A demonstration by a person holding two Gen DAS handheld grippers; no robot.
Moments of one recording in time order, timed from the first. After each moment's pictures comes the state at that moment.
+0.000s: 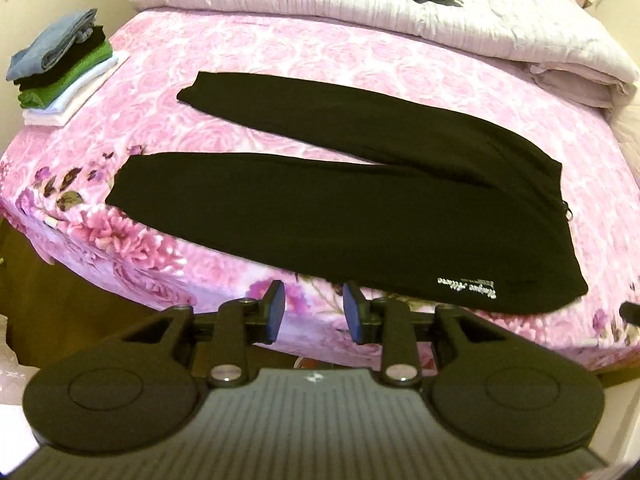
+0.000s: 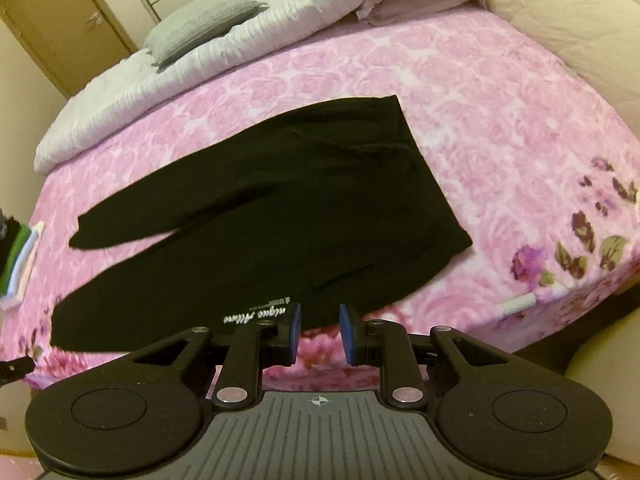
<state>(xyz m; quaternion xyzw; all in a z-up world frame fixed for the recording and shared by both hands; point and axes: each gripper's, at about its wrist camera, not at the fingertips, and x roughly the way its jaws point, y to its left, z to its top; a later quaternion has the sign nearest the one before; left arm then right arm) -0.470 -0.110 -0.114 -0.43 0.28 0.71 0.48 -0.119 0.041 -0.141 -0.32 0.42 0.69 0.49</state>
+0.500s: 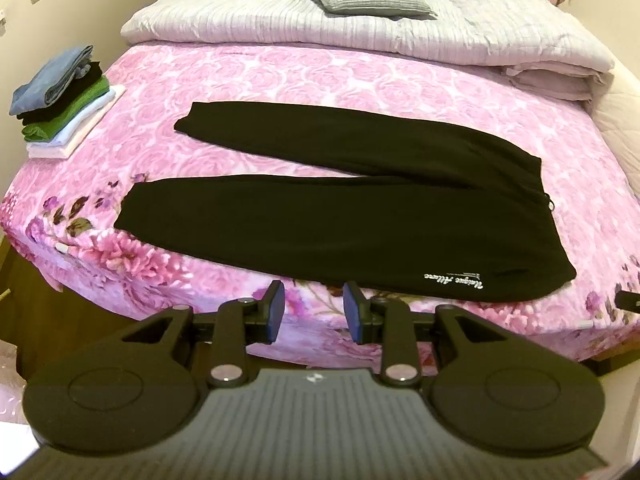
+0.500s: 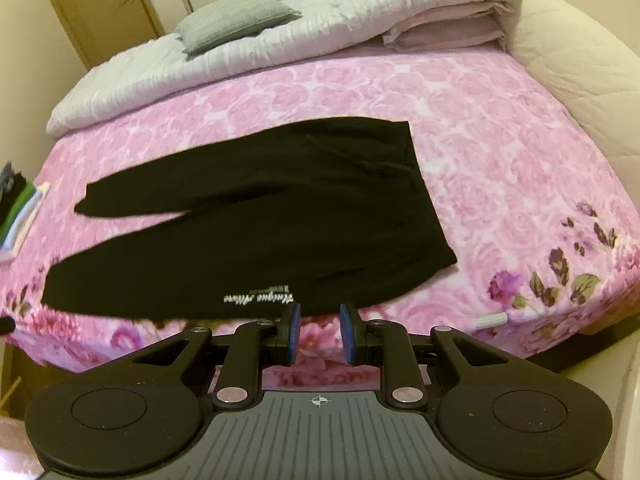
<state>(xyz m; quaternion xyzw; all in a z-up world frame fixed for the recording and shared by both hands) -0.449 -0.140 -0.087 -0.39 0.29 0.71 0.51 -0.124 0.002 -0.114 -0.35 0.36 0.72 0.48</state>
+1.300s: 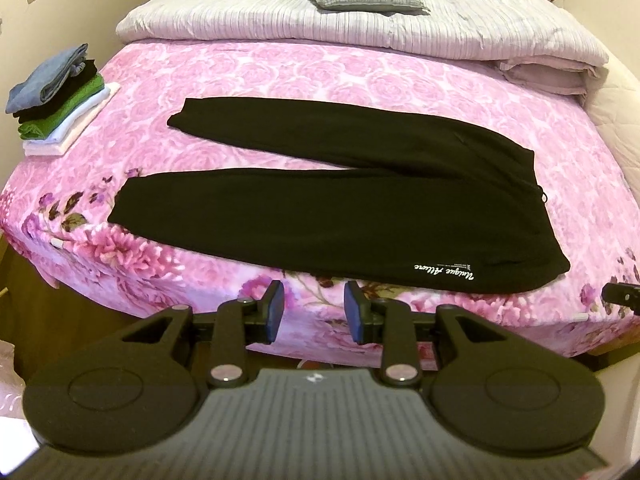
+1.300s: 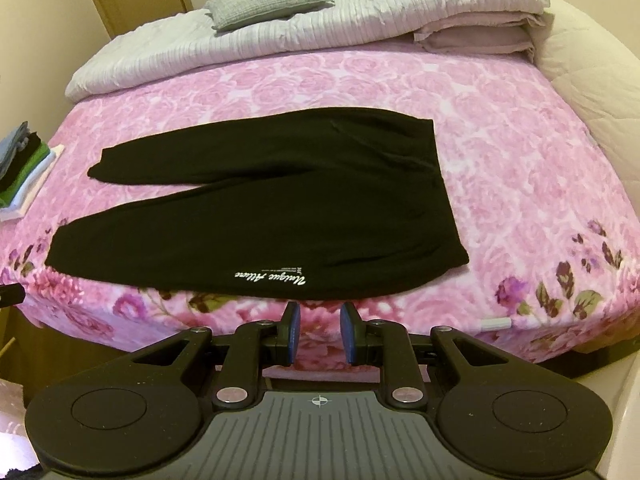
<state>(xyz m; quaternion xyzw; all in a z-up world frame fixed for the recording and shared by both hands) -0.433 -0.143 -0.089 -0.40 0.29 0.71 0.51 -0.138 -0.007 -0.113 -0.39 0.32 0.73 0.46</state>
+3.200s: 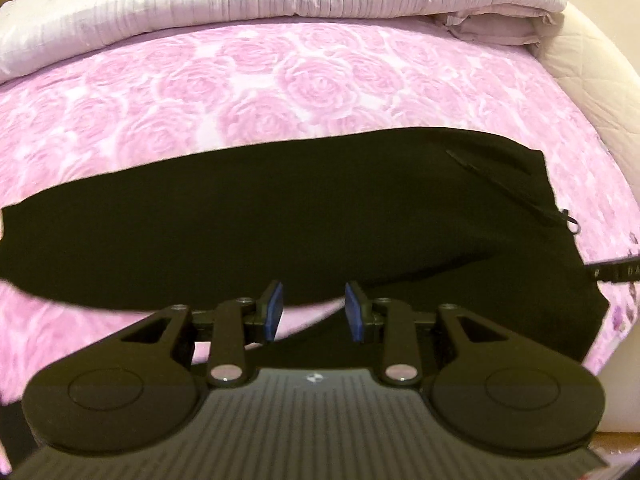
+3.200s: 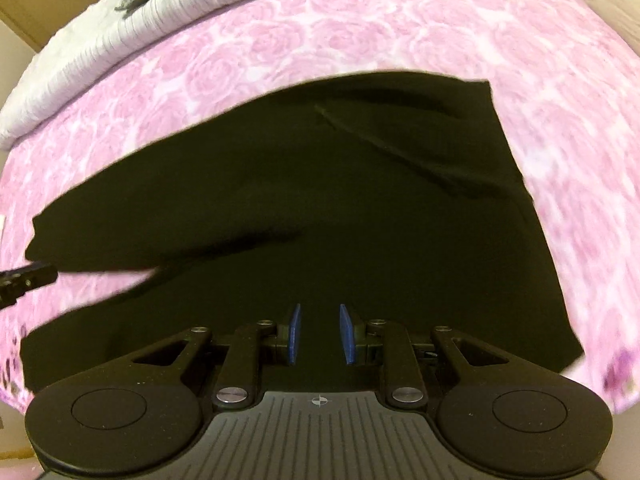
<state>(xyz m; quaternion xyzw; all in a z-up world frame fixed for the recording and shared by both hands) -0.550 0.205 -0.254 -0.40 0.35 0.55 0.65 -0.233 0.260 -0.251 -0.39 0.46 0.65 0.46</state>
